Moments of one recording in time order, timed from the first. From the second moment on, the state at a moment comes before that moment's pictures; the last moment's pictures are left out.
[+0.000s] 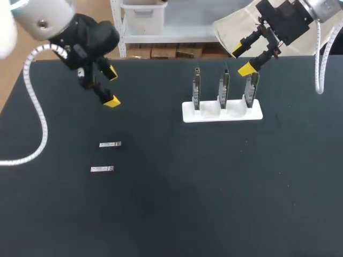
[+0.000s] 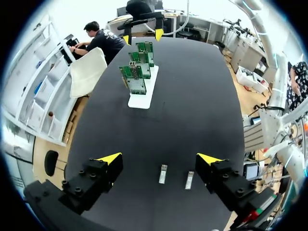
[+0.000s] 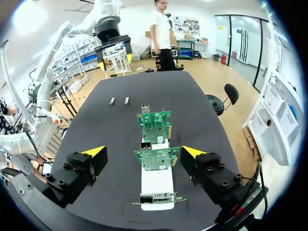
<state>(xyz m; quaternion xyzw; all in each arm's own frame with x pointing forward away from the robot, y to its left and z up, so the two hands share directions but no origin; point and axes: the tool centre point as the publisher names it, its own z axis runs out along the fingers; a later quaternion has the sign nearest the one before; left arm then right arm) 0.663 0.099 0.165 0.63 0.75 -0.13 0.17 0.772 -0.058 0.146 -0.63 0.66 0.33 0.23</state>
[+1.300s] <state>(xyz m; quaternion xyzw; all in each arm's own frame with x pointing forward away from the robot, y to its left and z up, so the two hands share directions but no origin) 0.615 0.115 0.091 0.66 0.75 0.00 0.06 0.772 -0.058 0.147 -0.63 0.66 0.33 0.23</state>
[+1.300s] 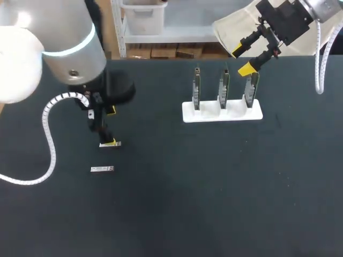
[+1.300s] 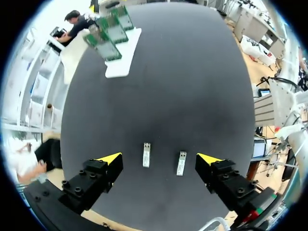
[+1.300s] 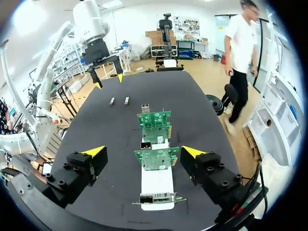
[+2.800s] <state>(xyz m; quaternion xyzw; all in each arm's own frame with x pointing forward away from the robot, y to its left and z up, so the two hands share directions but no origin) 0.632 0.164 0.007 0.65 0.76 0.01 -0.01 0.772 -0.058 0.147 -0.63 0.66 0.33 0.23</state>
